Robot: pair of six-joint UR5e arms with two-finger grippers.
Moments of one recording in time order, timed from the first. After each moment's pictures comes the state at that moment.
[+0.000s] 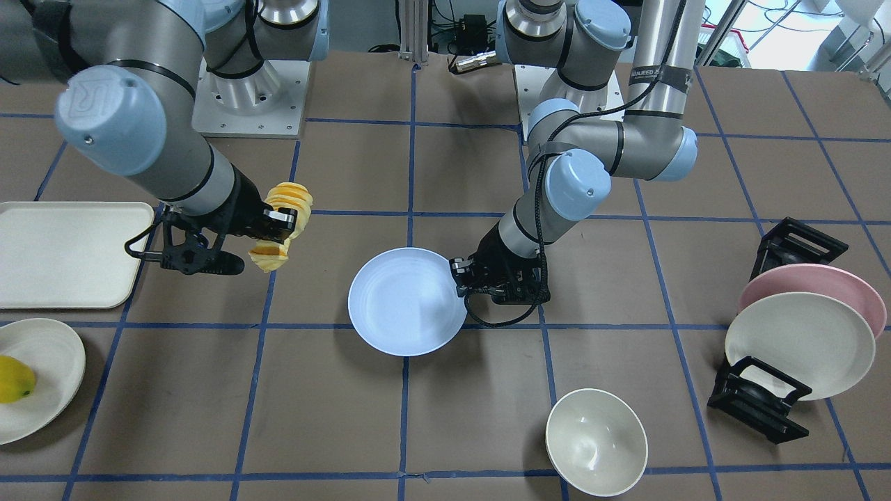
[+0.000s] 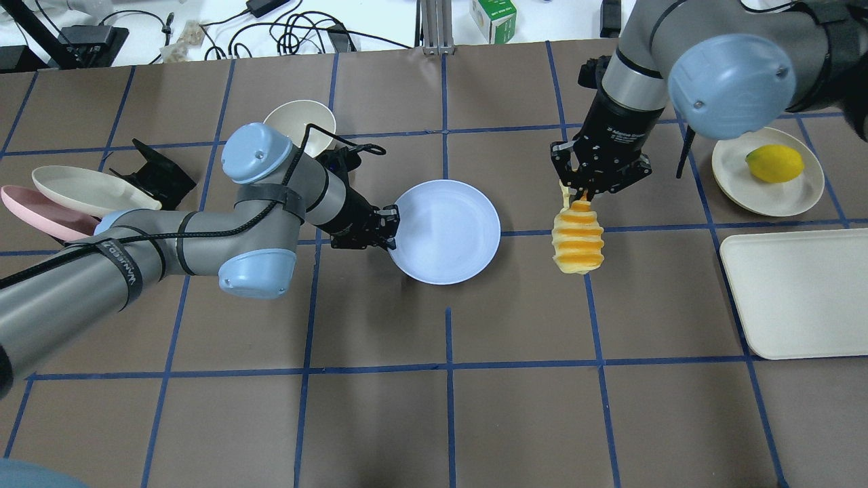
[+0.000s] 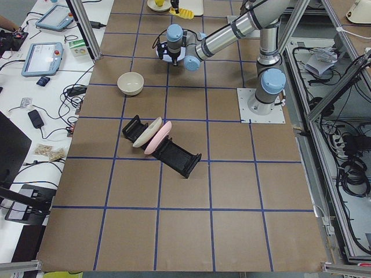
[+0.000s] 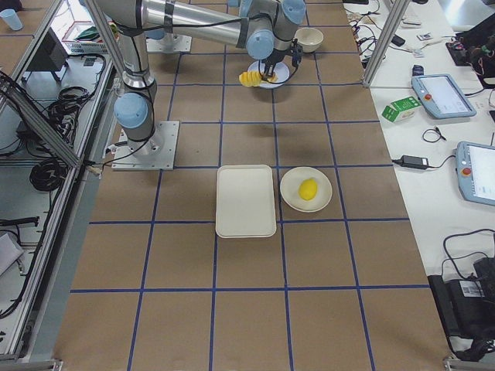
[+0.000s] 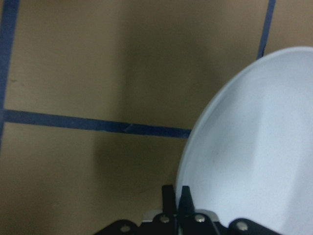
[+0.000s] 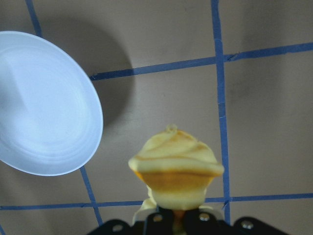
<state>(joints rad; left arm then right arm) -1.67 -1.90 -2.02 -0.72 1.20 -0.29 1.61 -1.36 1.62 -1.63 -1.41 0.17</state>
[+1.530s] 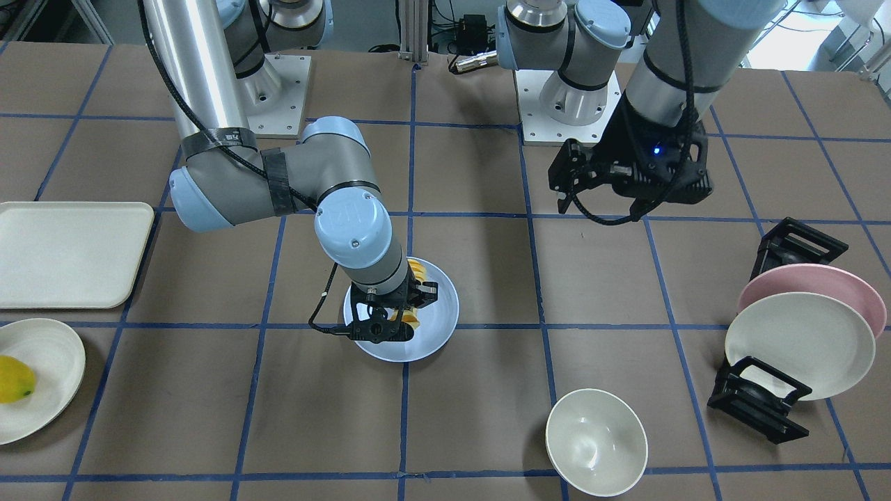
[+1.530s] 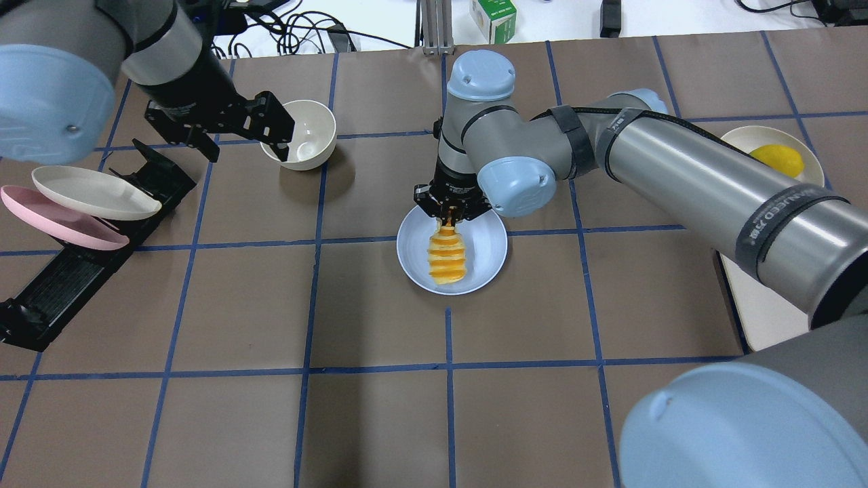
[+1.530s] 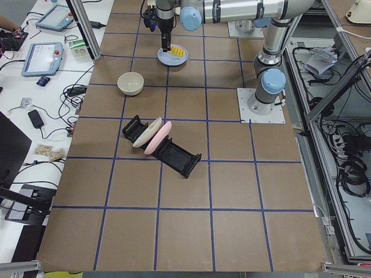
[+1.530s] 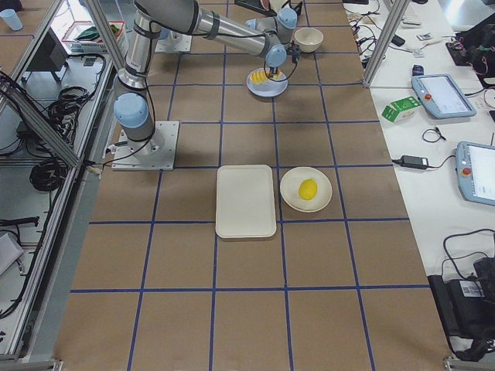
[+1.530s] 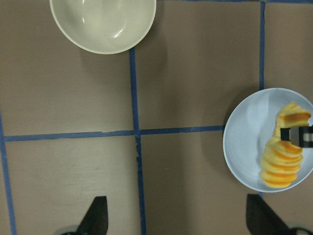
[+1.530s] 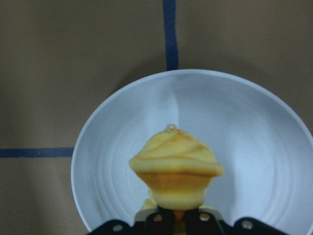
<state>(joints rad) -1.55 -1.59 -1.58 -1.49 1.53 0.10 1.88 -1.05 1.60 -2.06 -1.38 0.36</state>
